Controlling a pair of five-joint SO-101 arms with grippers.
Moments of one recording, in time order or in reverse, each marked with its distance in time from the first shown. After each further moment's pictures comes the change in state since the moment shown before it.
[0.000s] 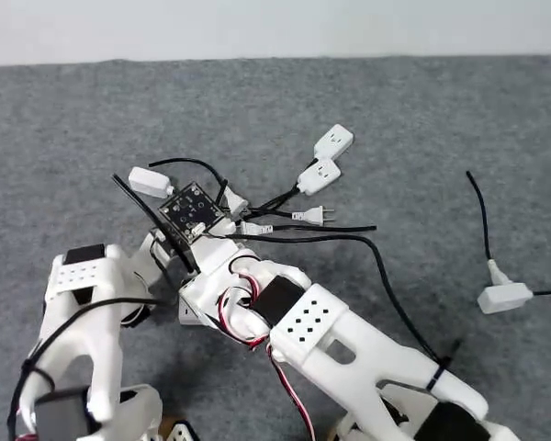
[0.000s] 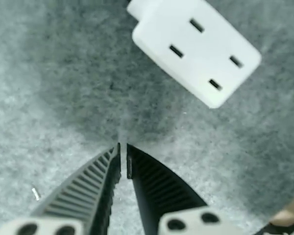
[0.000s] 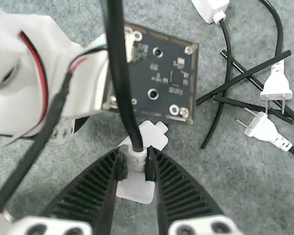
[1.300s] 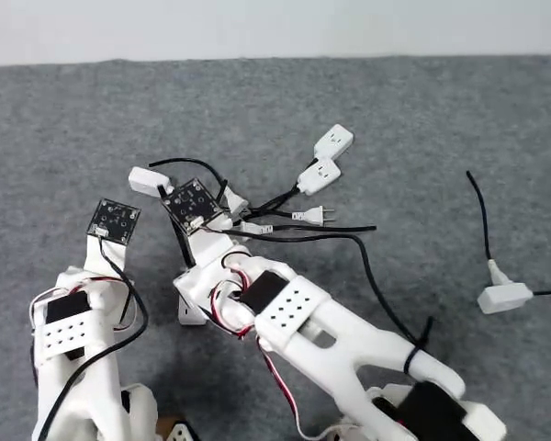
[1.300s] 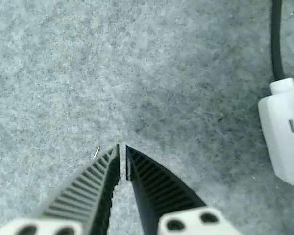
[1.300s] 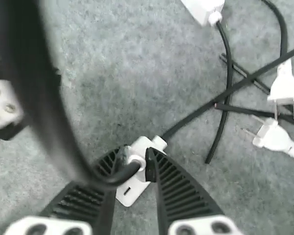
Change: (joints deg) left arm -7.6 -24.3 15.7 -17.3 26.4; right arm 1.1 9.8 -0.1 -9.5 -4.2
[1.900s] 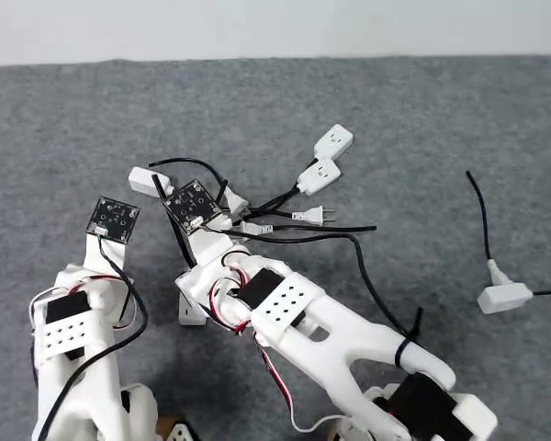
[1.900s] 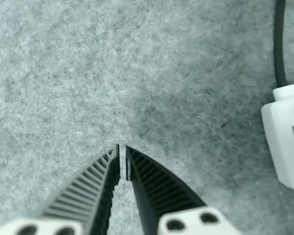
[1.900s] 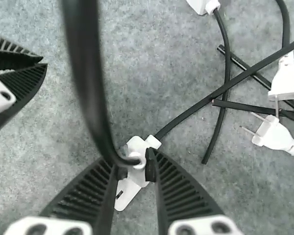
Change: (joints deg) left arm 0.0 0.0 0.0 -1.3 0.0; right arm 0.5 2.5 -0.1 -2.1 0.5
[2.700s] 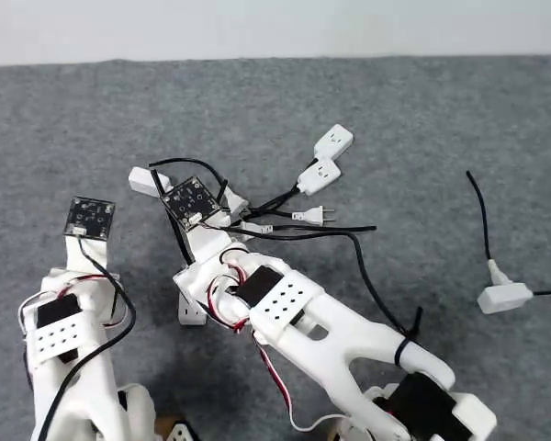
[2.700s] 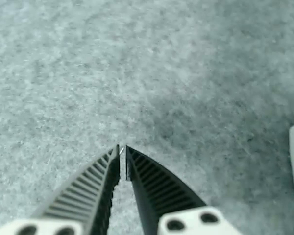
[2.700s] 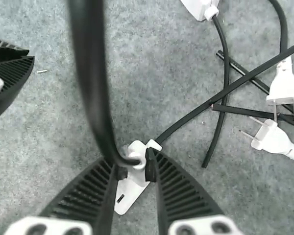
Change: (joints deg) left arm -4.1 0.0 0.0 -2.5 4.7; right arm 0.0 0.1 -1.5 0.6 -0.4
